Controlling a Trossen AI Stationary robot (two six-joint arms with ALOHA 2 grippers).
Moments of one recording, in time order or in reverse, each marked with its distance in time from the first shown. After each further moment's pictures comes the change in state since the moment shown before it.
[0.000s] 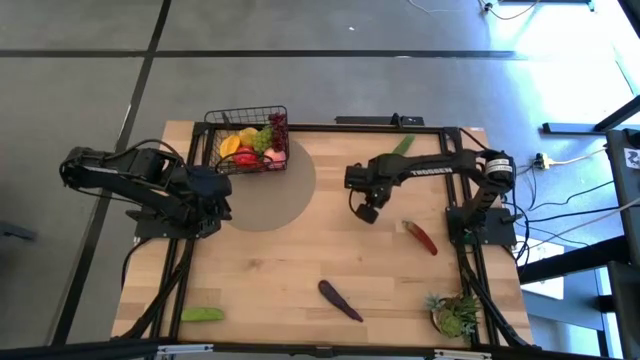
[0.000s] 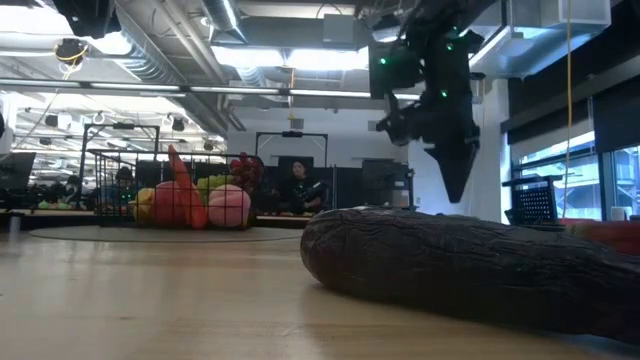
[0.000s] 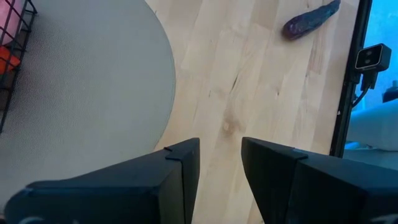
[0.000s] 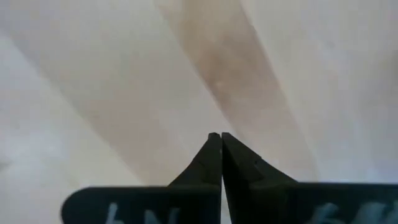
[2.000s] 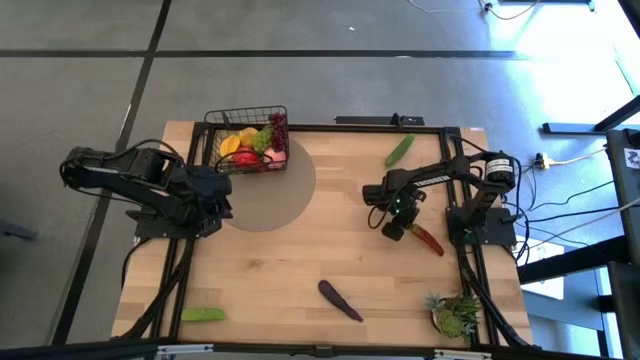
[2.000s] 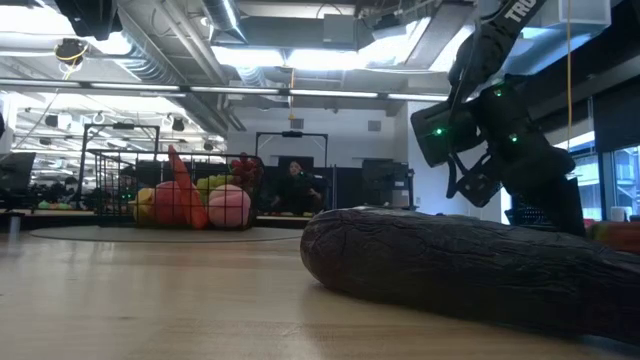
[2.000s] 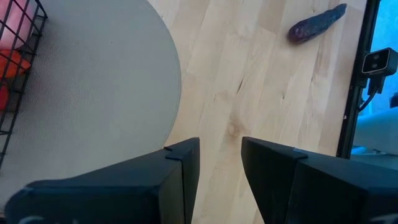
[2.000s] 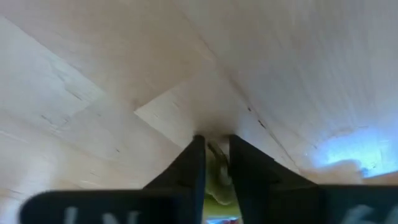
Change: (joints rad) left arm 0.000 0.000 0.000 0.002 -0.026 0.003; right arm 0.003 0.000 -0.327 -0.019 -0.243 0.051
